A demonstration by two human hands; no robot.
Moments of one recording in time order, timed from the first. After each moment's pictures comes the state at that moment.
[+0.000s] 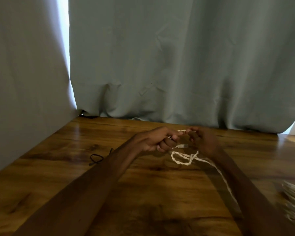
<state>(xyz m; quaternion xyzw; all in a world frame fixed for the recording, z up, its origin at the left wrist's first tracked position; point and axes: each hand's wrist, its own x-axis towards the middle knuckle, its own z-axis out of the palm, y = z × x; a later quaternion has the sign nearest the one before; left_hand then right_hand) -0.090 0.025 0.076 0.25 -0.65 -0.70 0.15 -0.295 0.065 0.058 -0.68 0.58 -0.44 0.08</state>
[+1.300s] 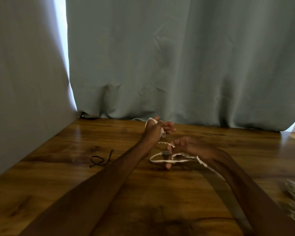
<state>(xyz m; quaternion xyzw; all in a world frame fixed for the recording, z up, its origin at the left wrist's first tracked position) -0.118 -0.002 0.055 0.26 -0.45 -0.62 0.59 -0.251 0.106 0.079 -0.70 0.49 -0.27 0.45</state>
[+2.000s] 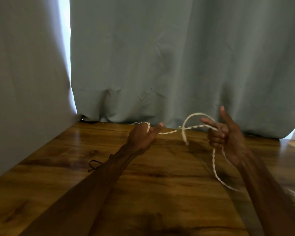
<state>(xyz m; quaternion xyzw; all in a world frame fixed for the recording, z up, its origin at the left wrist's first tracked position) -0.063 -0.008 0.049 0.48 -0.72 -0.15 0.47 -0.320 0.097 0.109 -0.45 0.42 -0.60 0.51</state>
